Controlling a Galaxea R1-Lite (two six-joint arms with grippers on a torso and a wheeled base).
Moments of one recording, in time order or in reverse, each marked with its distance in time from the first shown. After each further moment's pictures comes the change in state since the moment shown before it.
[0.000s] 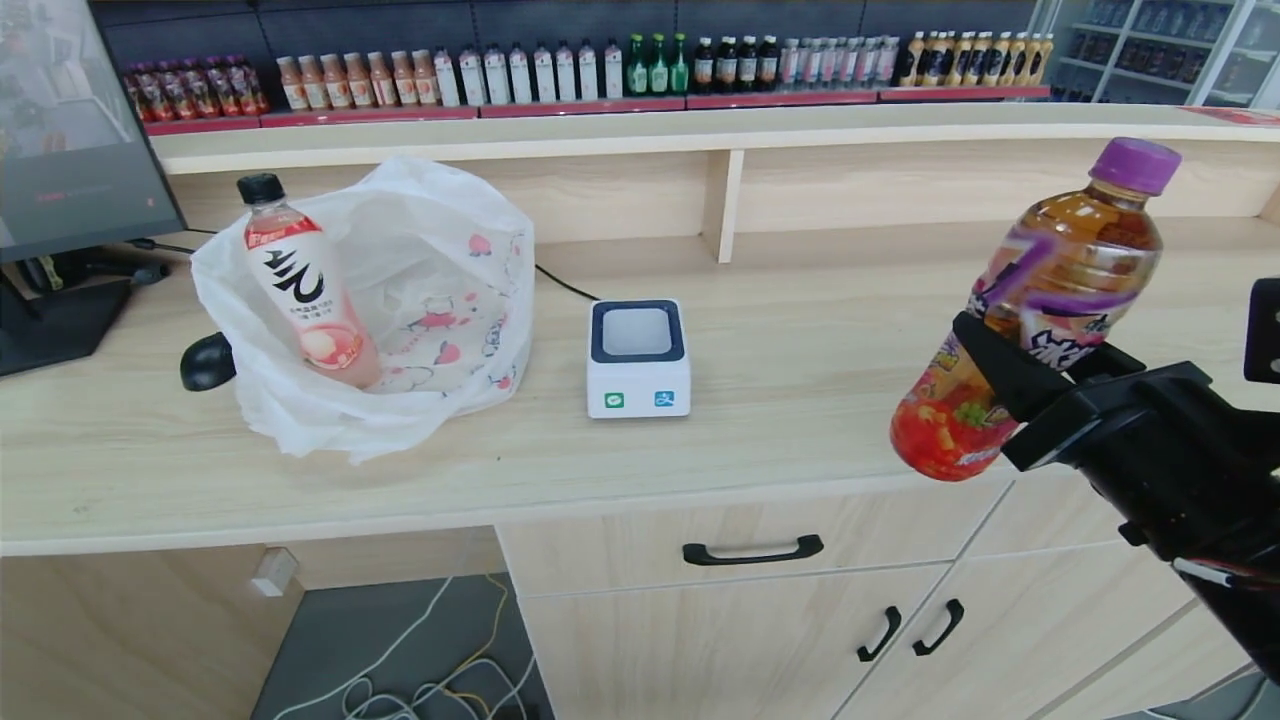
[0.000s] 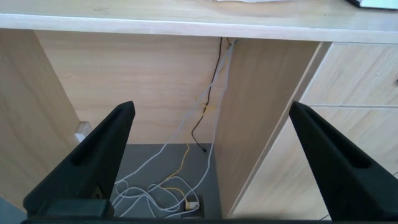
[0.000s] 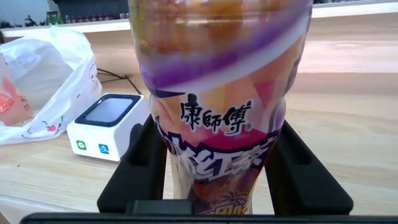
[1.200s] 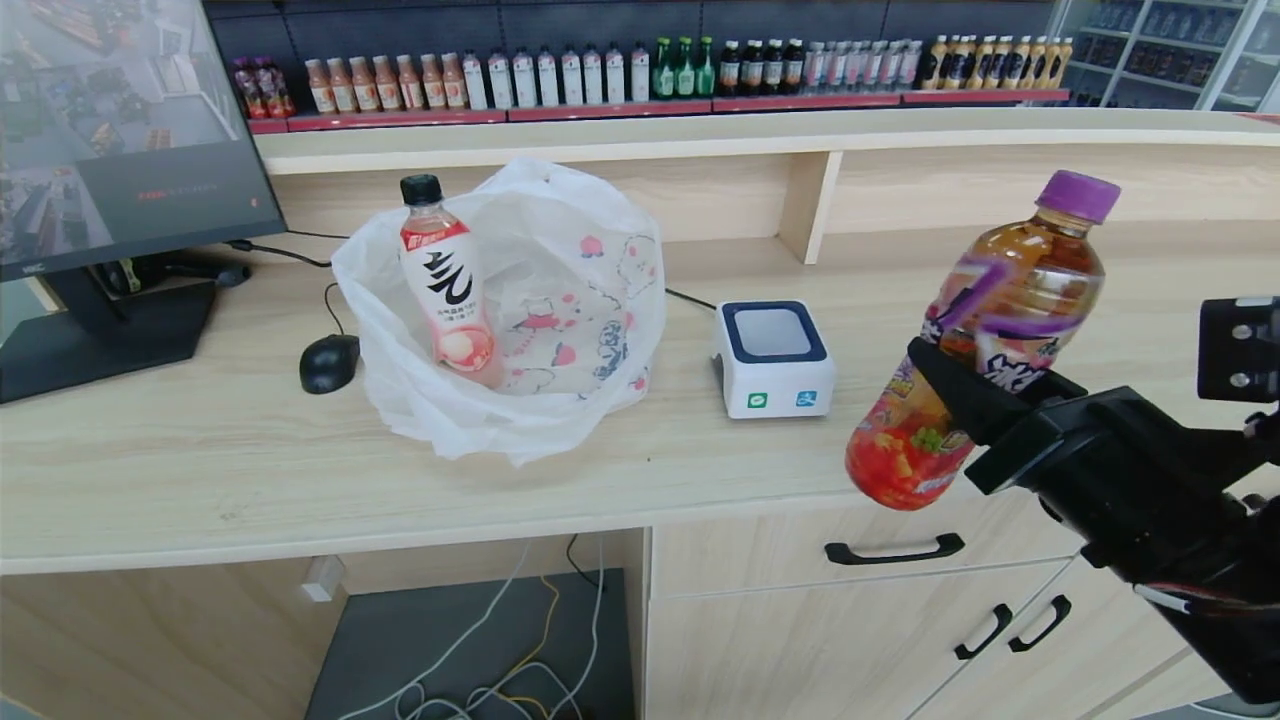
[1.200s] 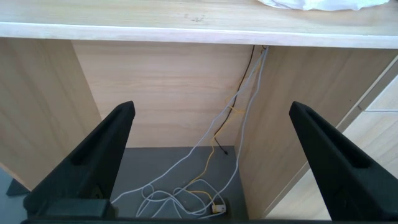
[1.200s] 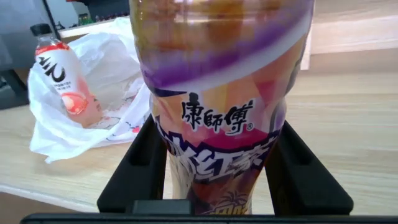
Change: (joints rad) left arm 0.000 0.000 0.000 -0.001 0.000 0.006; right arm 0.067 0.044 0.000 0.006 0.020 0.128
